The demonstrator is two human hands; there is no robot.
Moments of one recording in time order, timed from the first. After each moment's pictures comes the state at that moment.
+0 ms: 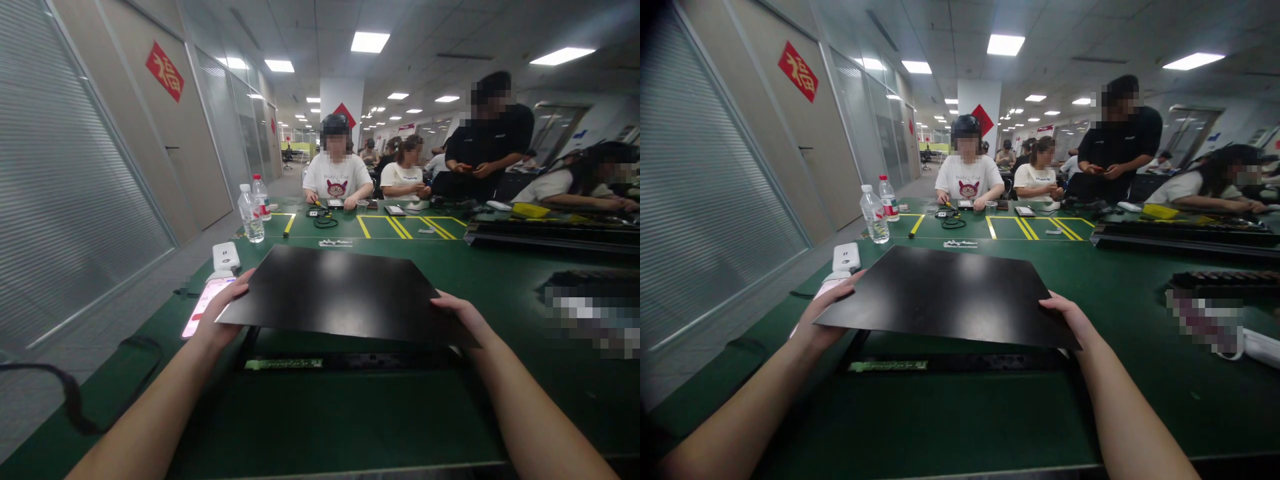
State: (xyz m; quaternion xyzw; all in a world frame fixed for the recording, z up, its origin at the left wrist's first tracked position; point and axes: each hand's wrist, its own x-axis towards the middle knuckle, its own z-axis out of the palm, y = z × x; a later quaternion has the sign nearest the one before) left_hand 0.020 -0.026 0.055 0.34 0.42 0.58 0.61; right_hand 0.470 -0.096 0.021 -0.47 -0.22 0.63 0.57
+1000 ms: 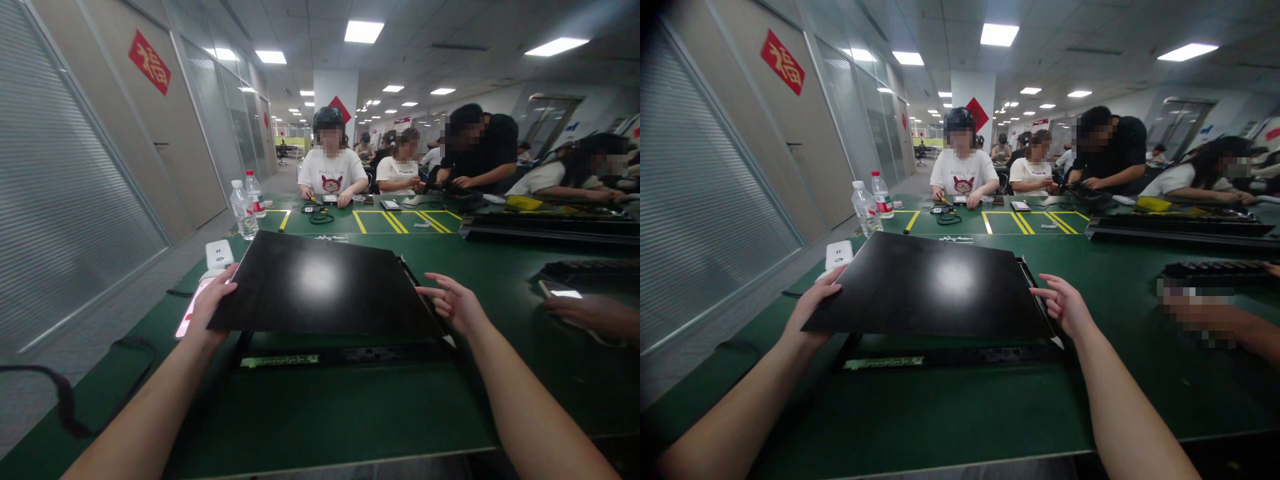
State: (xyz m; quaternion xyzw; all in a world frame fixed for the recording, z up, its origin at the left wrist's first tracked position) left_hand 0.017 -0.020 0.045 0.35 0.43 0.64 0.53; right_hand 0.474 -0.091 0.026 -0.56 -0.28 0.49 0.61
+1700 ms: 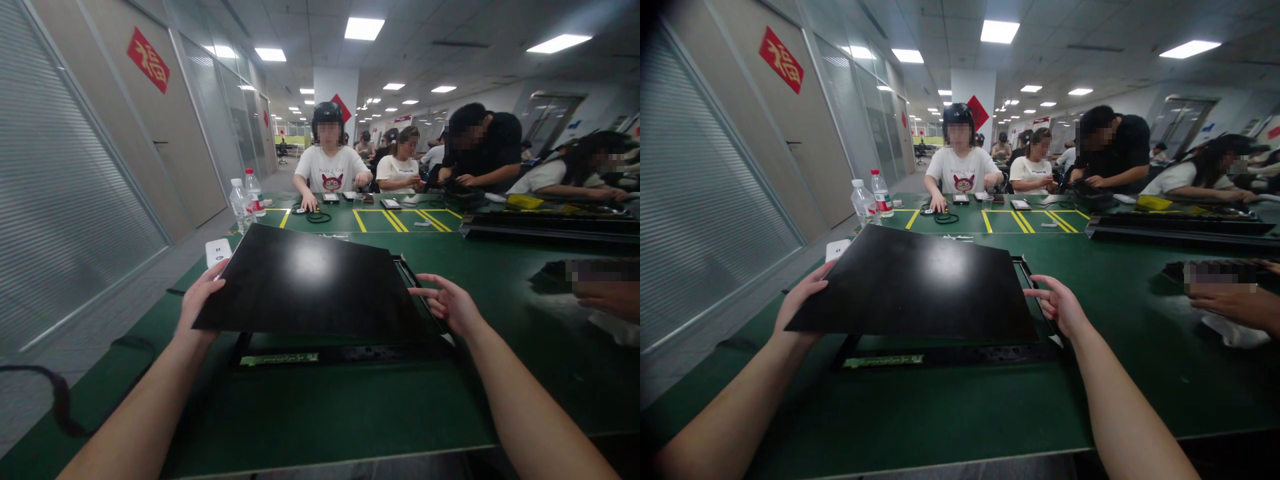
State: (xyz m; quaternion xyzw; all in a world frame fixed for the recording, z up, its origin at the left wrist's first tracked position) left_hand 0.007 -0.021 0.053 0.34 0.43 0.67 0.50; right_hand 0.465 -0.091 0.026 -0.57 -0.33 0.50 0.57
